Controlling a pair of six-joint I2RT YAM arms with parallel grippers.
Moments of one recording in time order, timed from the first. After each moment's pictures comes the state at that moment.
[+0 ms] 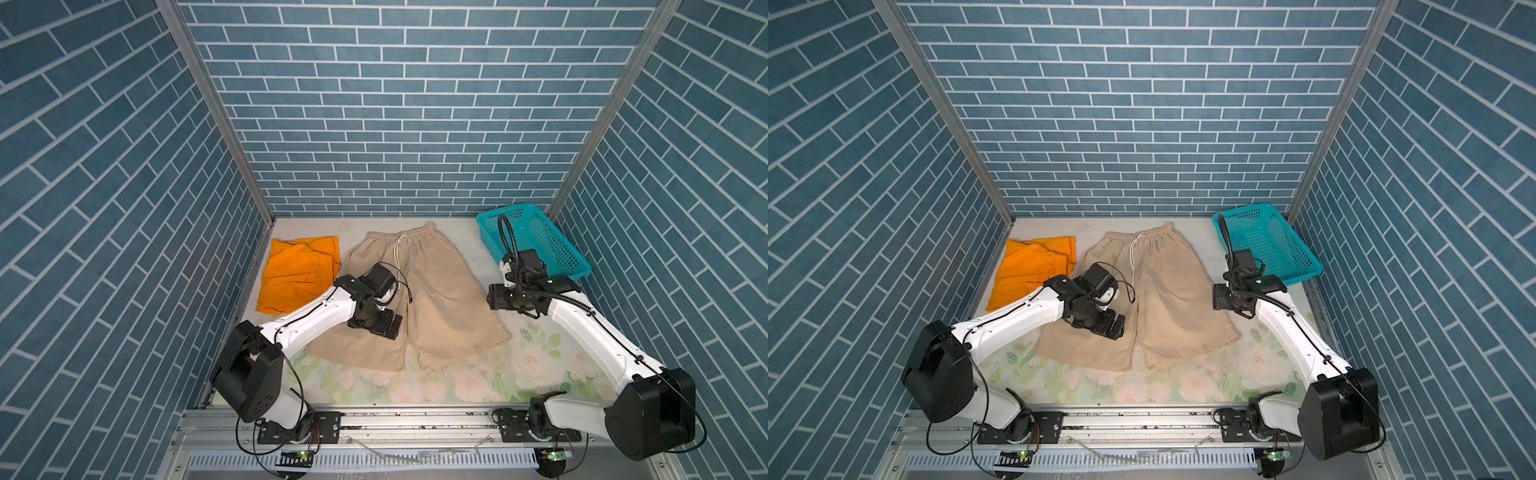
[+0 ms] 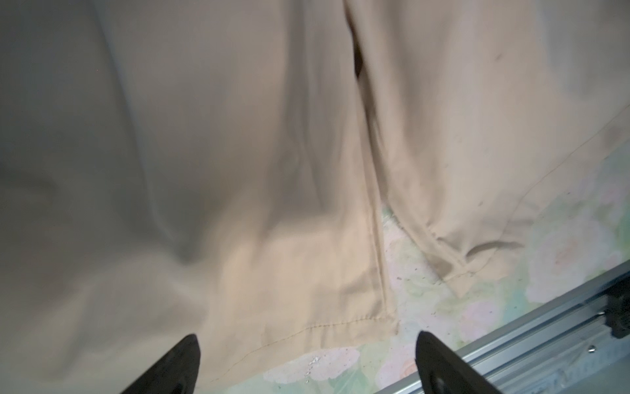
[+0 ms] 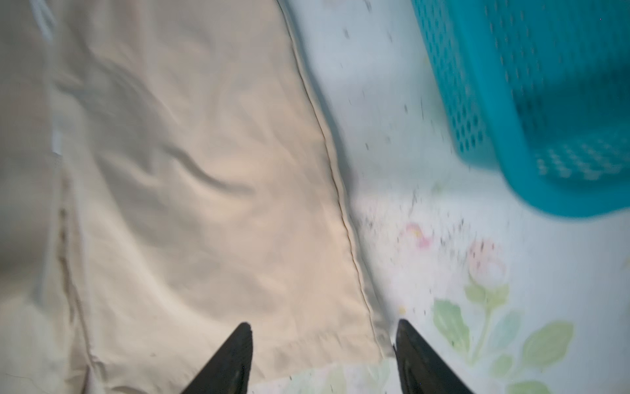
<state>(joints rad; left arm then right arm) -0.69 1.49 1.03 -0.88 0.14 -0.35 0.32 1.23 0.93 -0.84 0.02 0.29</state>
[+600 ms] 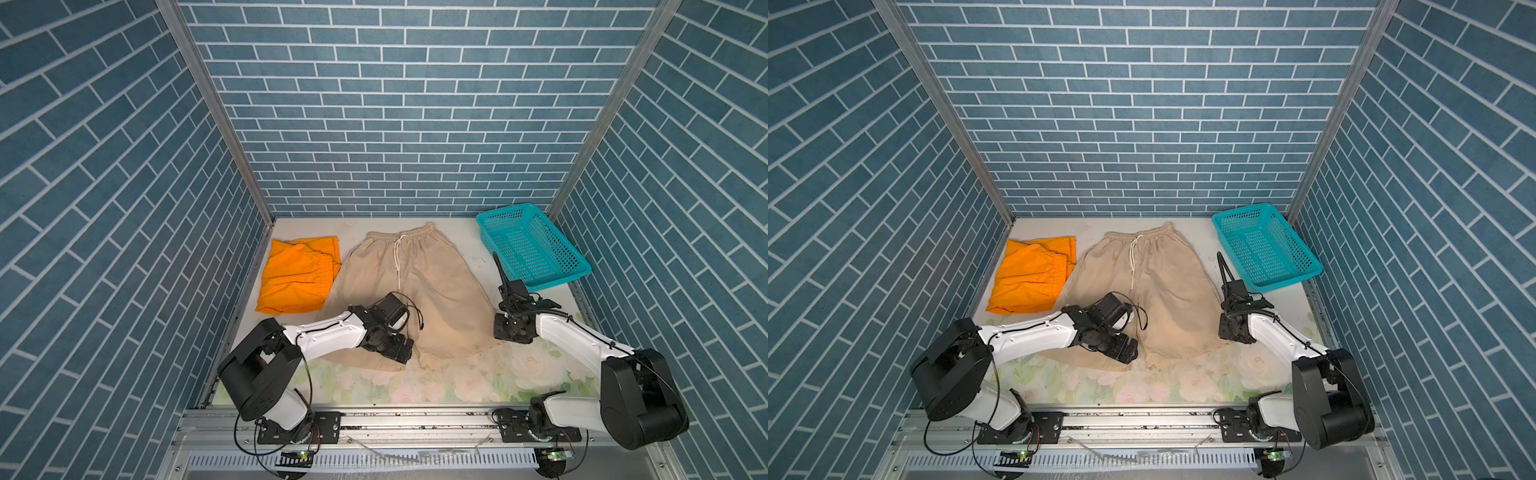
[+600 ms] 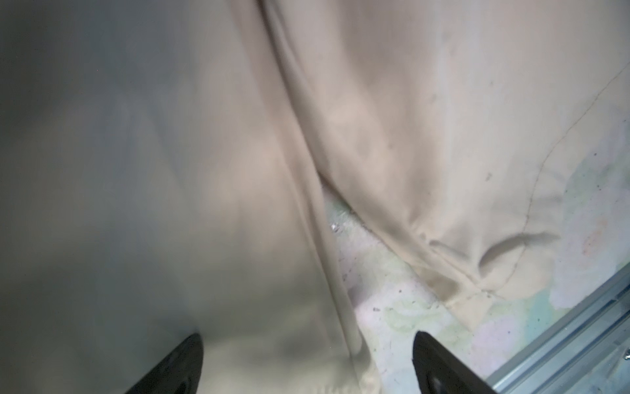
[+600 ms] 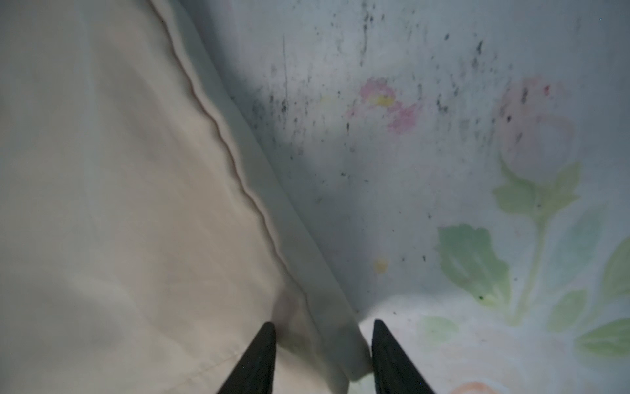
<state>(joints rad) -0.83 1.56 0.82 -0.50 0.21 -0.44 0.30 1.33 0.67 -0.66 0.10 0.44</state>
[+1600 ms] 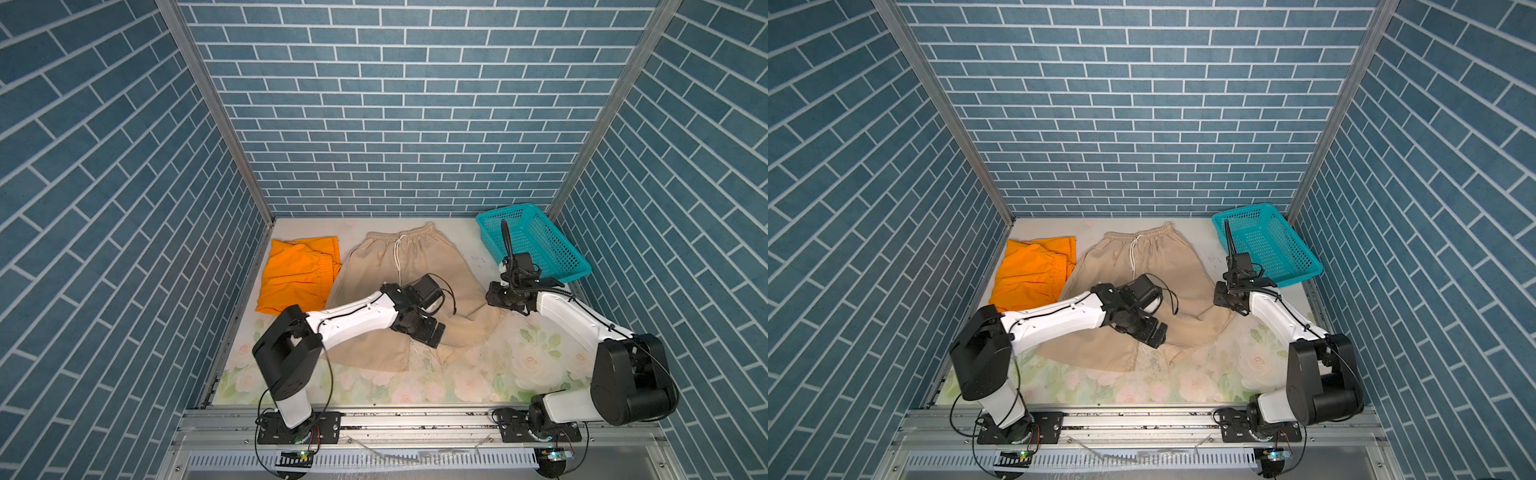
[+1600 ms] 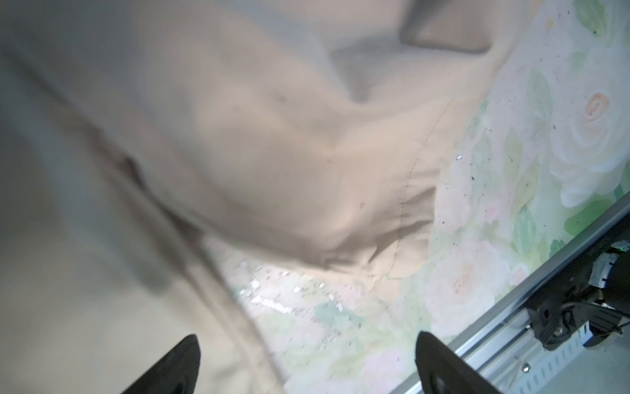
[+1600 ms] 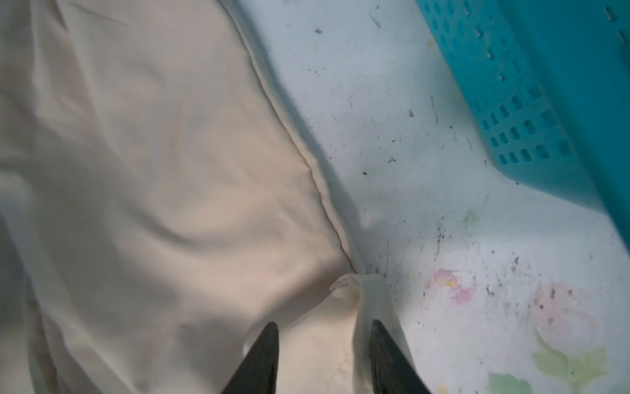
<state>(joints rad) -0.89 1.67 1.28 -0.82 0.12 -0.43 0.25 1.37 0.89 -0.57 -0.07 0.36</state>
